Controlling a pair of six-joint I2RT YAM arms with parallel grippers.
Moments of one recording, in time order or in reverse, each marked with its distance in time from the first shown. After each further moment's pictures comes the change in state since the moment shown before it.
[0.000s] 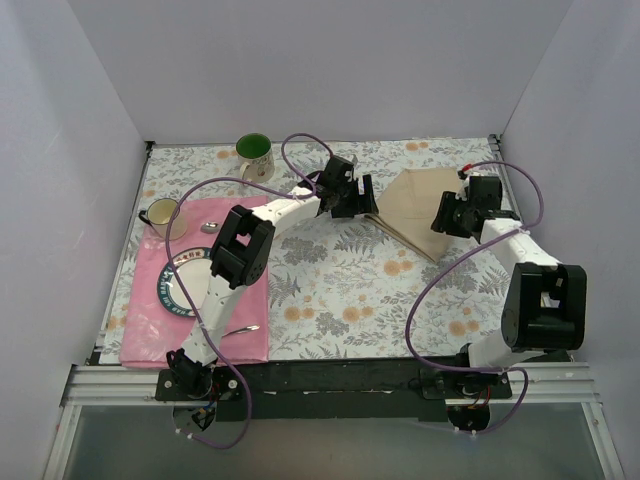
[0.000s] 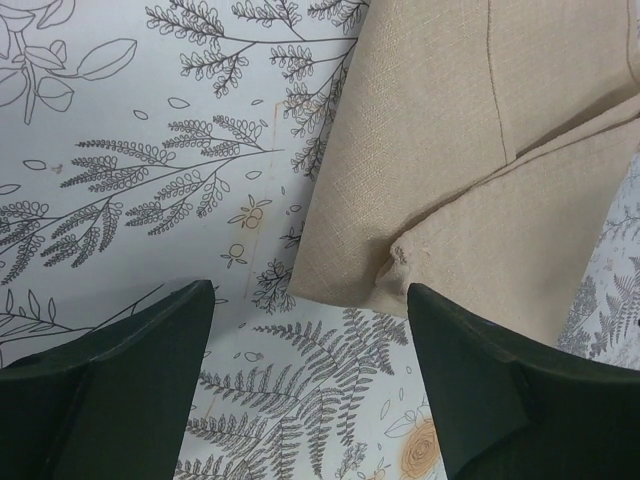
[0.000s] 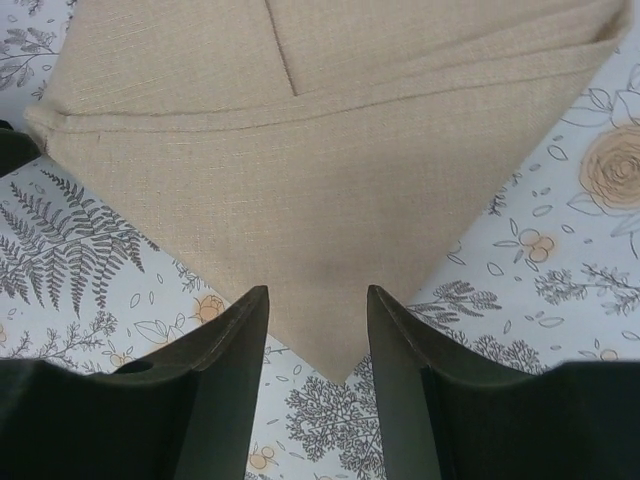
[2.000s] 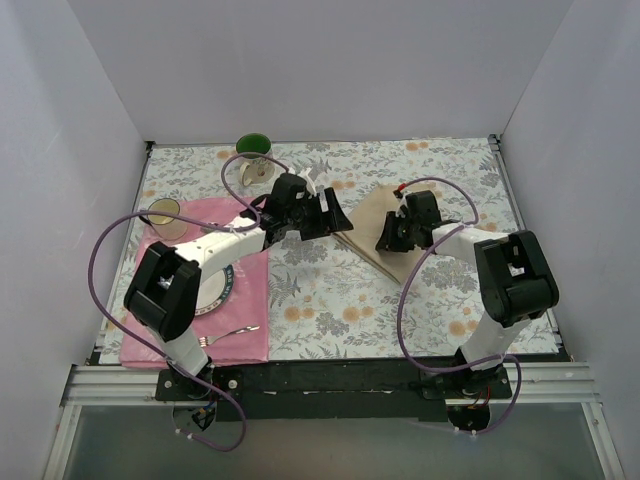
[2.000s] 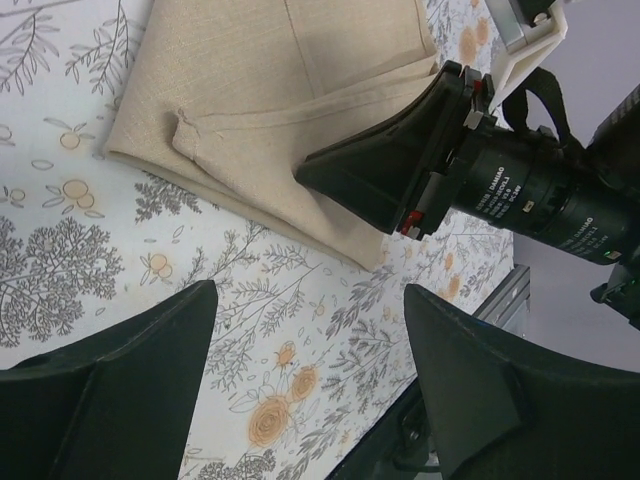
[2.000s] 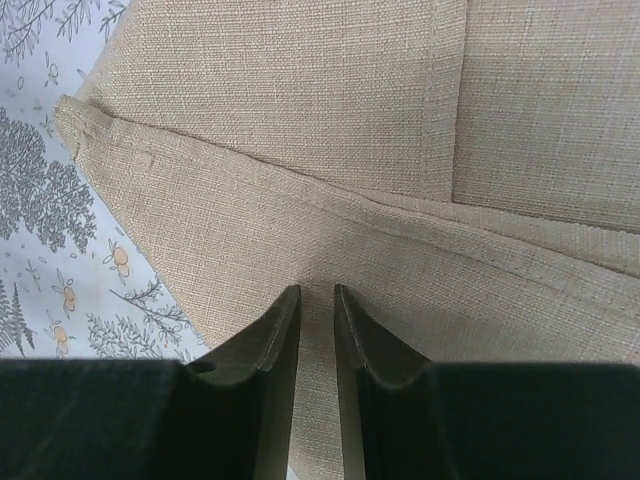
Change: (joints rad) left arm 0.033 -0.691 -0.745 0.200 0.121 -0.121; right arm 0.322 0.225 -0.063 0.255 -0.132 0.160
